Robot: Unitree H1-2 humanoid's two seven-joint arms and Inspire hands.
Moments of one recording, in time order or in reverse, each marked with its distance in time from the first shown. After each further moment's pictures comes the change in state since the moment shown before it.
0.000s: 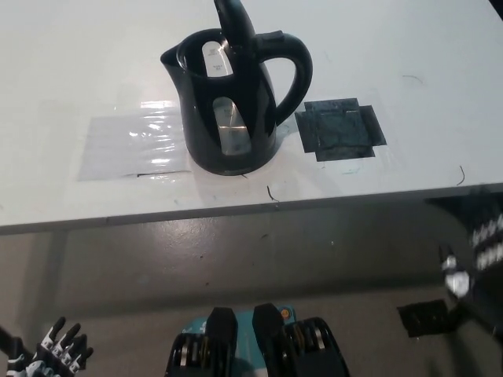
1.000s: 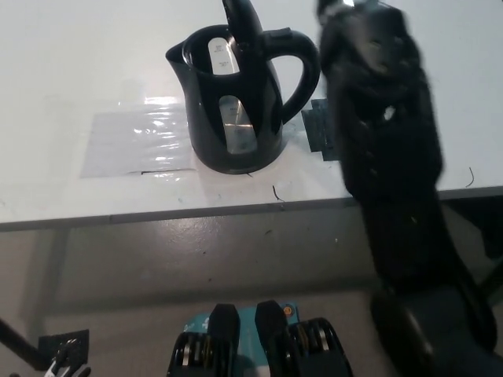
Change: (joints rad) left_arm 0.103 -0.004 -0.020 0.000 -0.056 -0.039 -0.091; right_arm -1.133 0.211 0.075 0.795 -0.142 0.314 -0.245
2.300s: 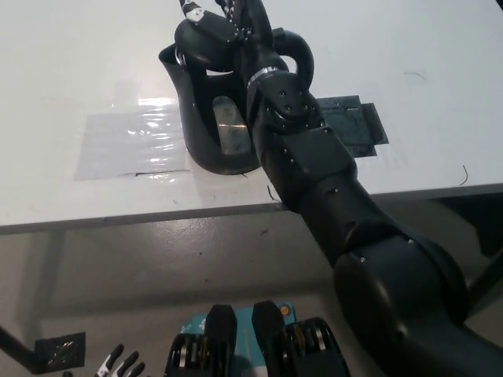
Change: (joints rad) left_arm 0.002 -0.055 -0.135 -0.023 0.013 -0.040 -0.021; right_arm -0.135 0.082 -0.122 0.841 0.077 -0.534 -0.001
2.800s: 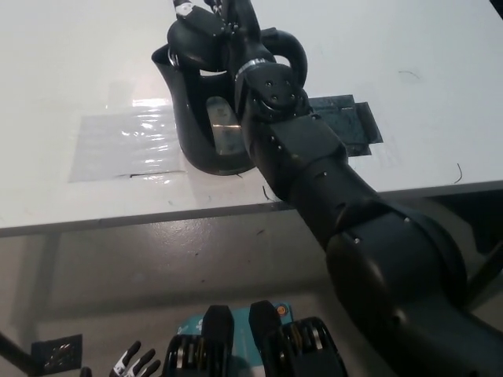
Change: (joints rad) left_arm -0.005 0.002 -0.034 -0.018 0.031 0.000 0.001; right_arm -0.094 0.003 0.025 0.123 -0.004 -0.011 -0.021
